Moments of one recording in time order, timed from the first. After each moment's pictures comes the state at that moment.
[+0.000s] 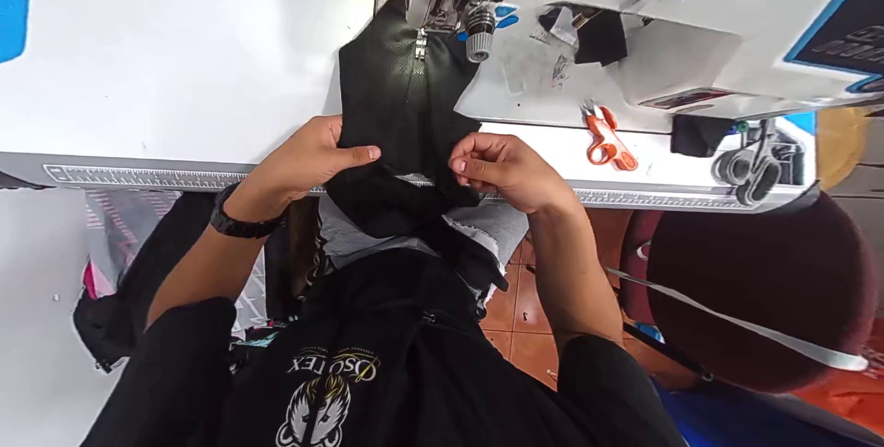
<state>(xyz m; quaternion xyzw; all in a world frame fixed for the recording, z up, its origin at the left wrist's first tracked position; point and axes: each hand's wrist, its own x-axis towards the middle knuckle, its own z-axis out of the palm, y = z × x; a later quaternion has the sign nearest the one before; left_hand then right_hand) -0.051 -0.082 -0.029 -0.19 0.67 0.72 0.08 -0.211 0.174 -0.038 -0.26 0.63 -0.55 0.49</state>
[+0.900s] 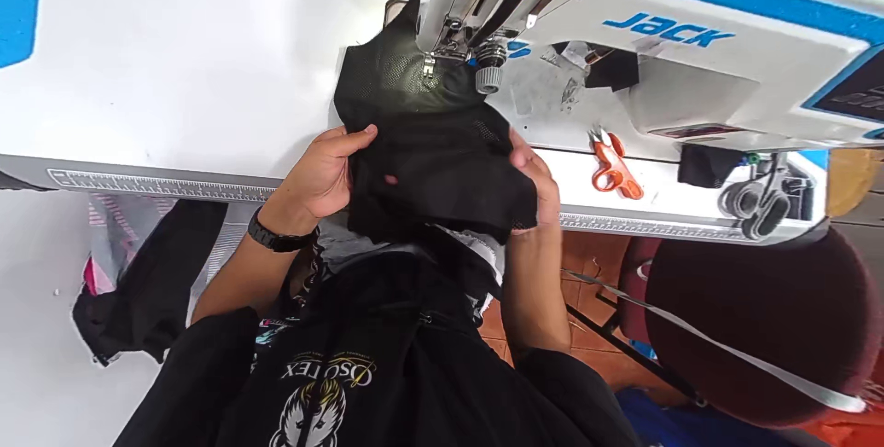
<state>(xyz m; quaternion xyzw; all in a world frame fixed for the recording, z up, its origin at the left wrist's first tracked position) -0.066 -0.067 -0.035 -0.25 0.34 0.90 0.01 -0.208 0.175 -0.061 -0.17 0.40 -0.80 0.41</state>
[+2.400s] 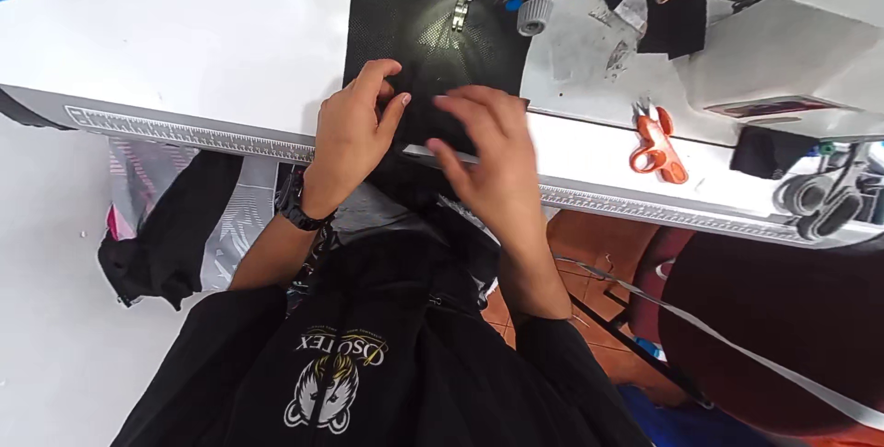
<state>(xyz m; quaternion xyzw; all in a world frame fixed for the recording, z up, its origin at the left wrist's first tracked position) -0.051 -0.040 -0.048 -0.21 0.91 0.33 -0.16 -0.166 0.130 -0.040 -0.49 0.80 -0.35 0.00</state>
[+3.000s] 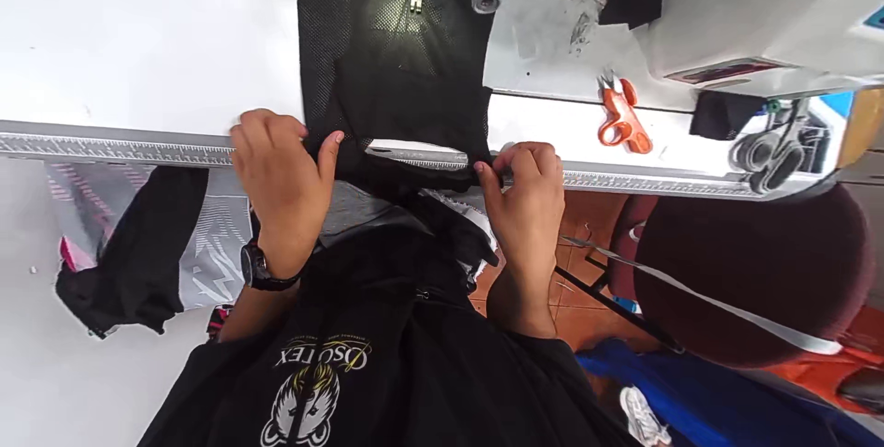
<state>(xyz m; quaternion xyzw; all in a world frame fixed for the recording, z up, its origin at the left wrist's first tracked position) -0.007 -0.025 -0.056 -0.36 0.91 0.16 -0.10 -0.148 0.217 -0.062 -0.28 0.93 -0.24 -0.01</state>
